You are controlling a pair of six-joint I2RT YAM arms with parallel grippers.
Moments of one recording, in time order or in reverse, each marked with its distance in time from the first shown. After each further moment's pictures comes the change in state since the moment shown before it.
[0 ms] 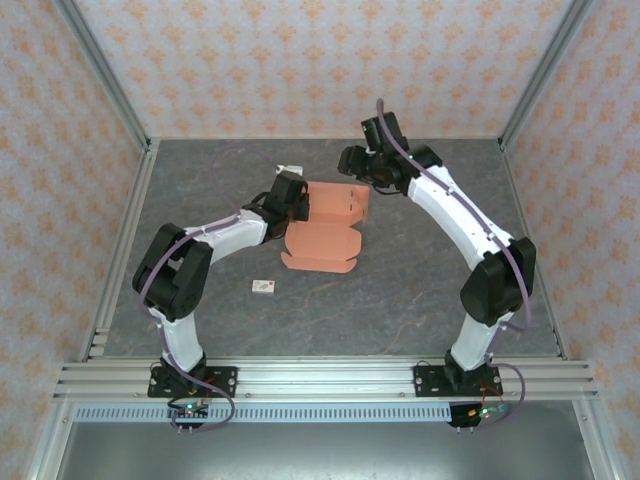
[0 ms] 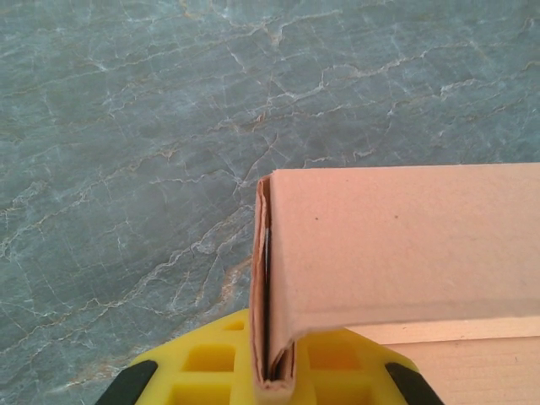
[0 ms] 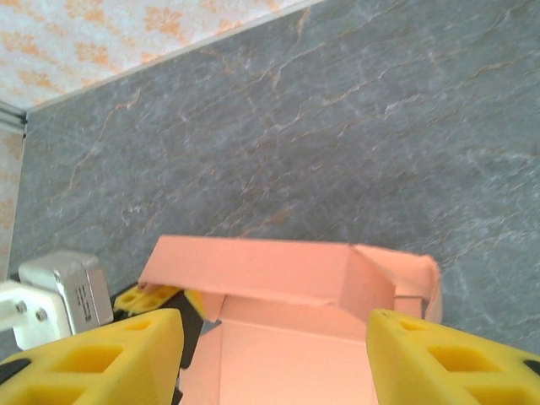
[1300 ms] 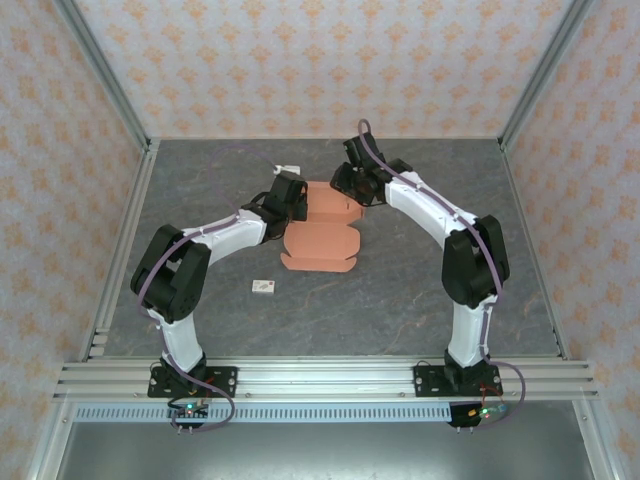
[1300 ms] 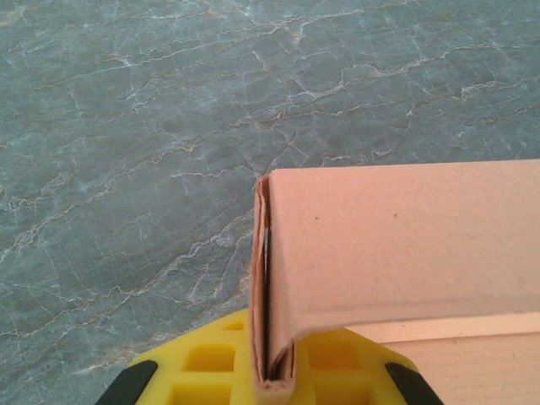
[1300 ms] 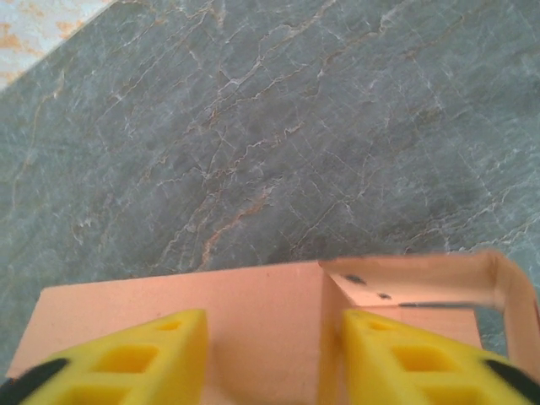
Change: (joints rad) left arm -0.002 -0.009 0.000 -0.032 -0.037 -0.018; right arm 0.007 0.160 -0.082 0.156 -0.018 0.168
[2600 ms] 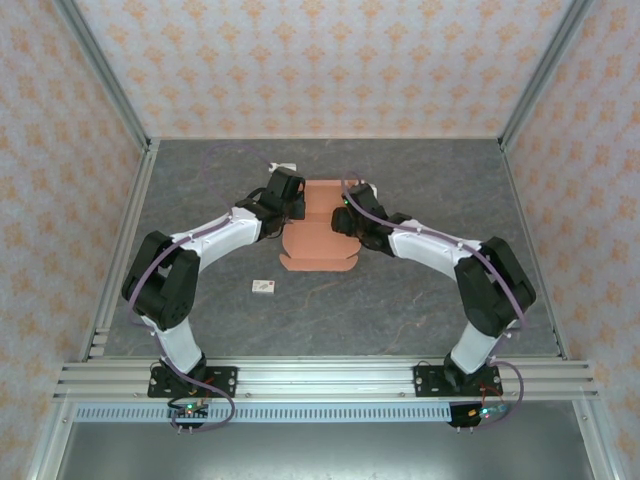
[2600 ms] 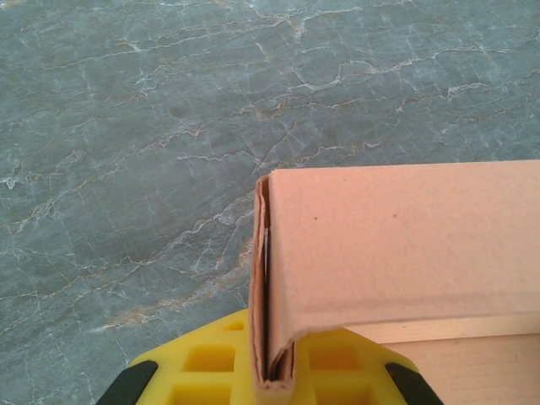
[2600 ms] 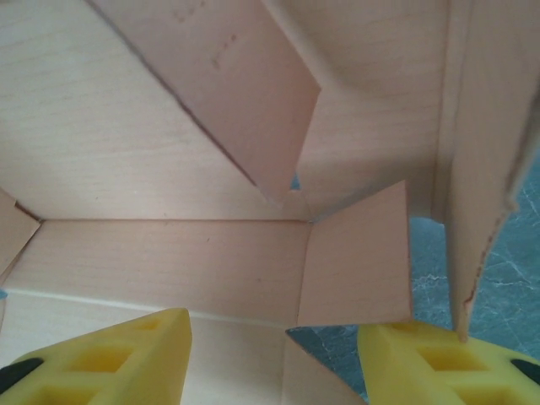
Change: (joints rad) left arm 0.000 -0.064 0.027 -0.127 0.024 -0.059; right arm 0.117 -0.220 -0.553 0.403 0.181 -0.206
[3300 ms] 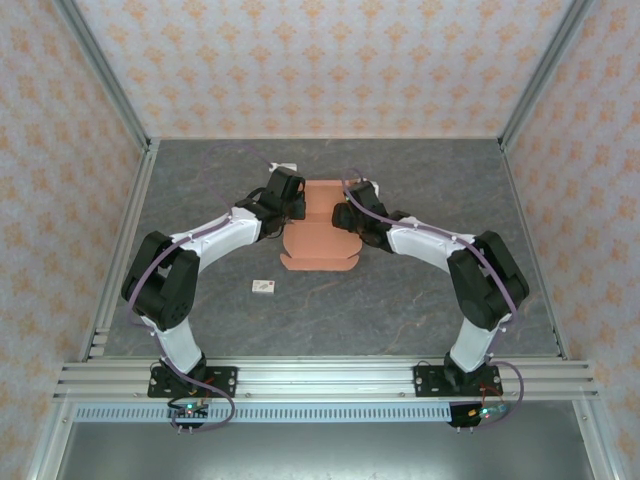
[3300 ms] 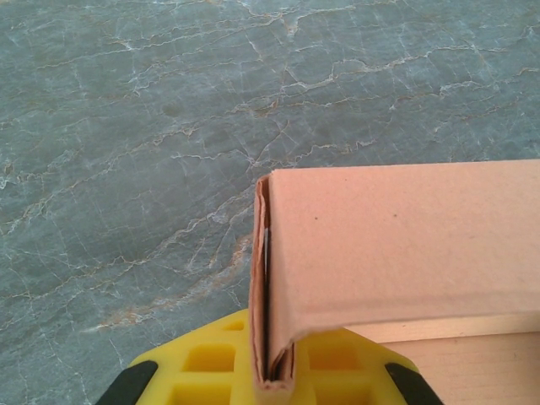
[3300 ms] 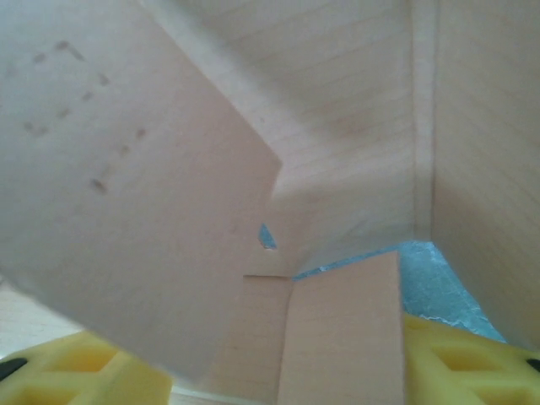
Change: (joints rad) left arm 0.000 -0.002 0.000 0.000 0.014 0.000; right arm -0.030 0.049 0.009 0.059 -0.010 -0.011
